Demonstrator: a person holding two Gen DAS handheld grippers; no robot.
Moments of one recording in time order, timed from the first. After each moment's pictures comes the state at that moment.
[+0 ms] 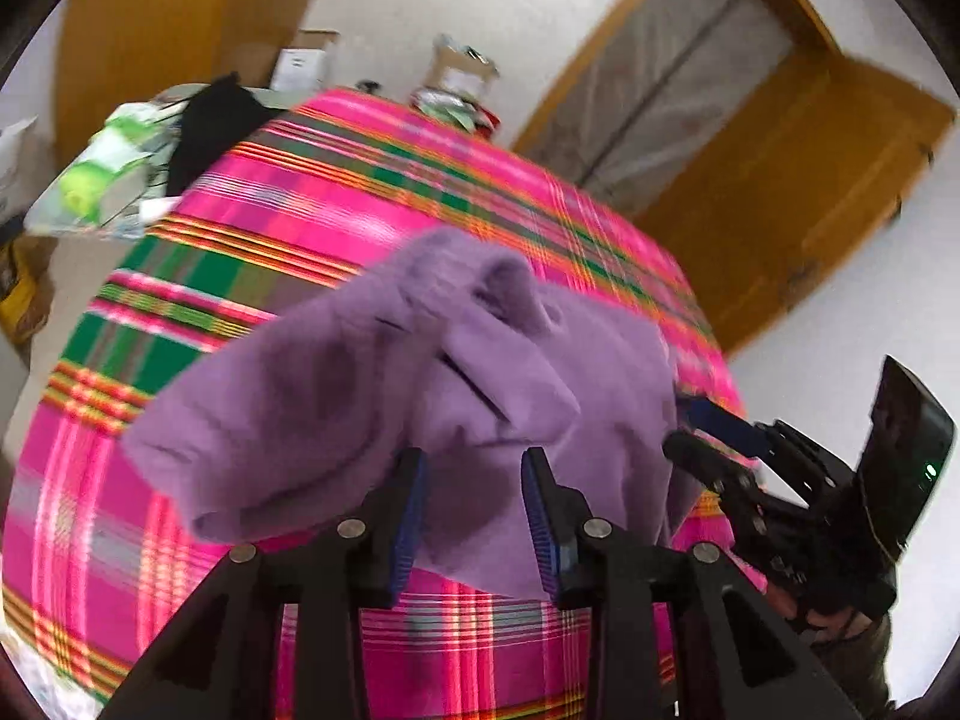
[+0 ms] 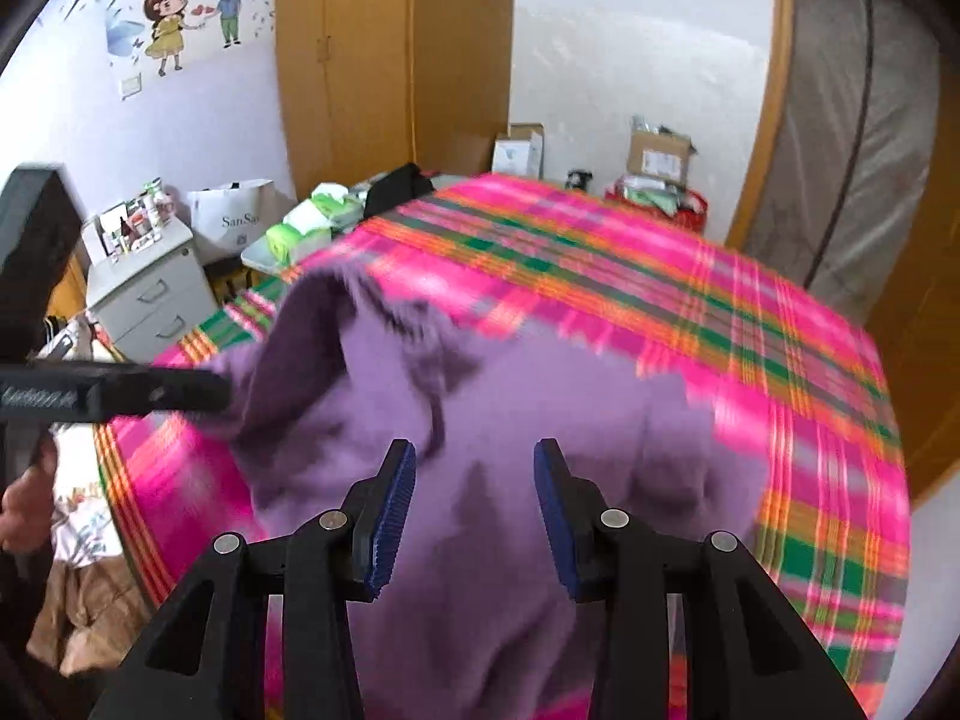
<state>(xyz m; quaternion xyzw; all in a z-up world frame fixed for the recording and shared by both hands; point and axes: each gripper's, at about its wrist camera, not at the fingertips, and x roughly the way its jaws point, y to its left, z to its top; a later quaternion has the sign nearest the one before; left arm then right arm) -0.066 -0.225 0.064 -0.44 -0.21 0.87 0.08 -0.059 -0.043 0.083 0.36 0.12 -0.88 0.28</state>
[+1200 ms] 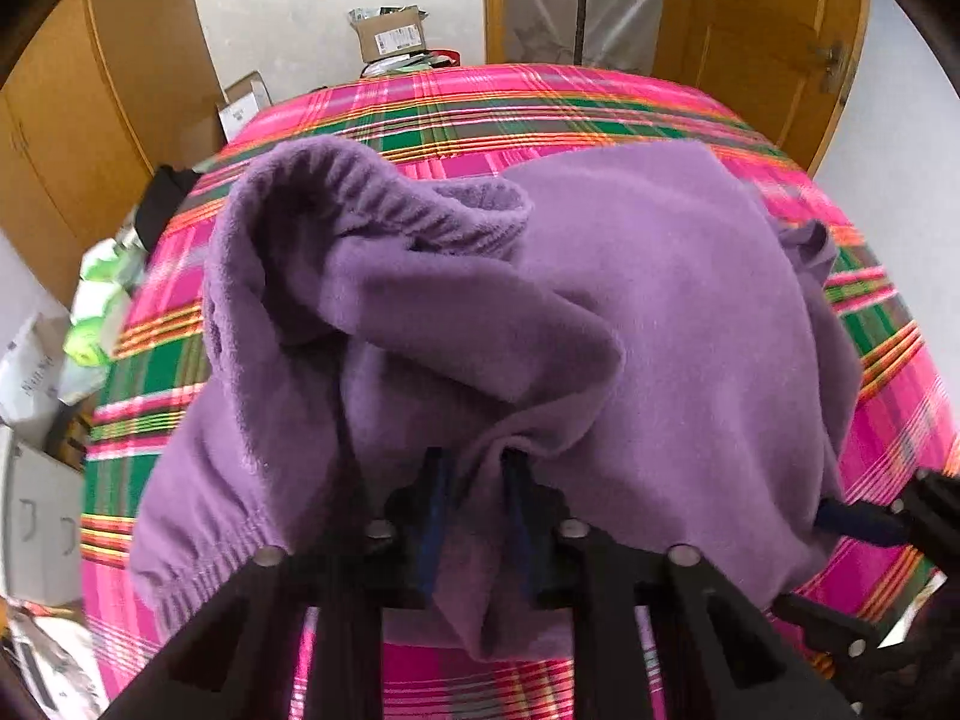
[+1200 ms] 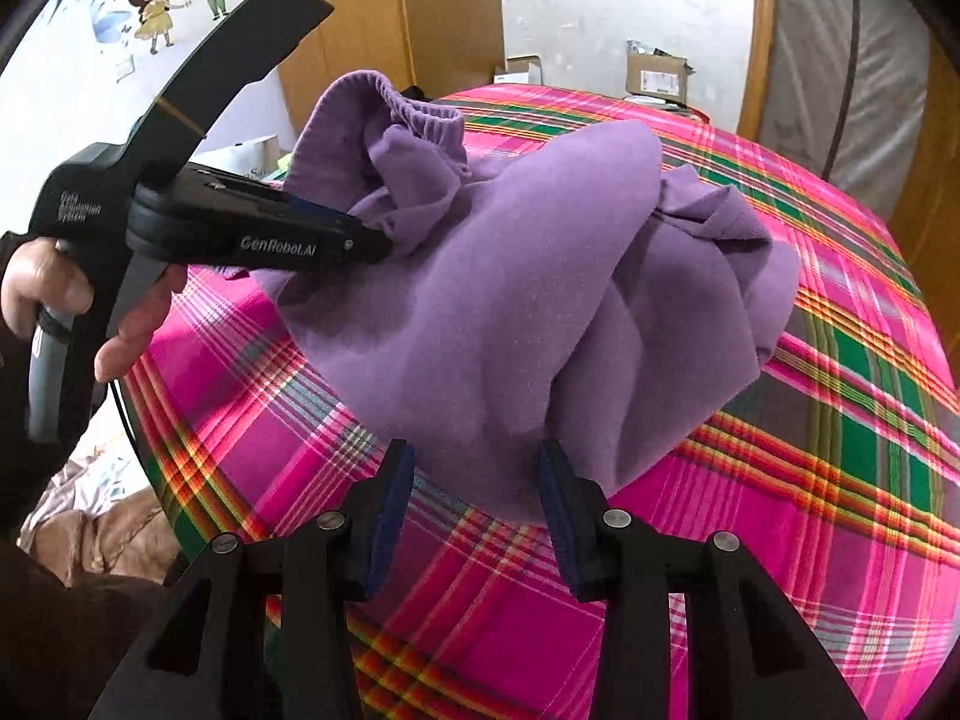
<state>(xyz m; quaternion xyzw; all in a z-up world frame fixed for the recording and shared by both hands) -0.098 -0.151 0.028 -0.50 0.02 0.87 0.05 0.000 -0.021 0.014 0.42 0.11 -0.86 0.28</state>
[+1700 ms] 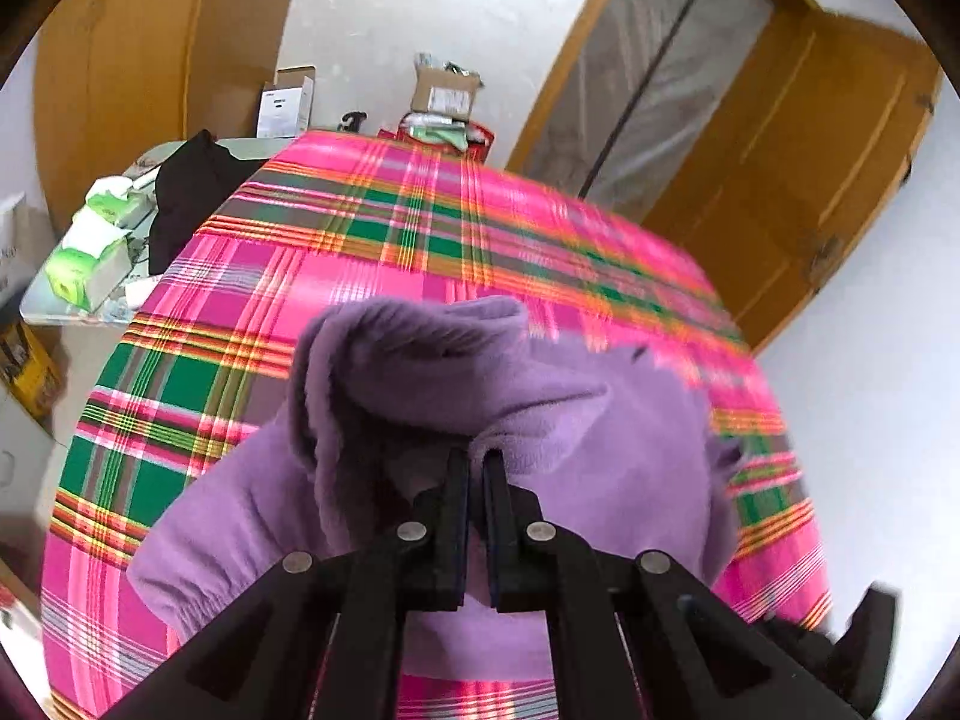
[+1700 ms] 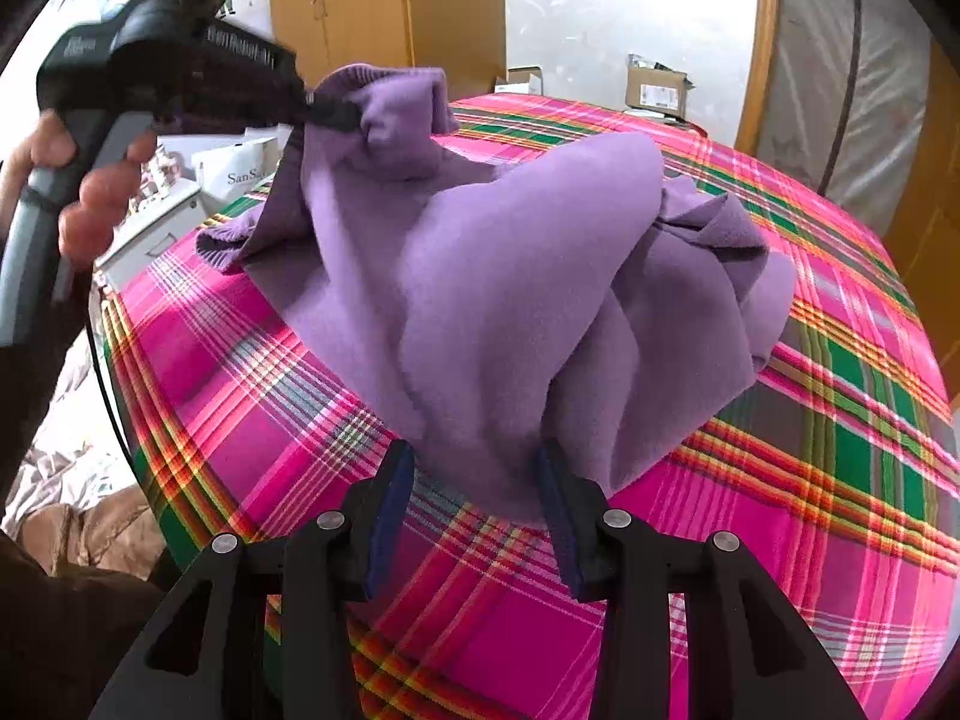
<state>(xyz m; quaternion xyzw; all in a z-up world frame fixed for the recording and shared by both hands) -0.099 -0.224 0.095 -0.41 -0.18 0.89 0.07 0.004 -0.019 0.010 0.40 0.12 -0.87 0.27</state>
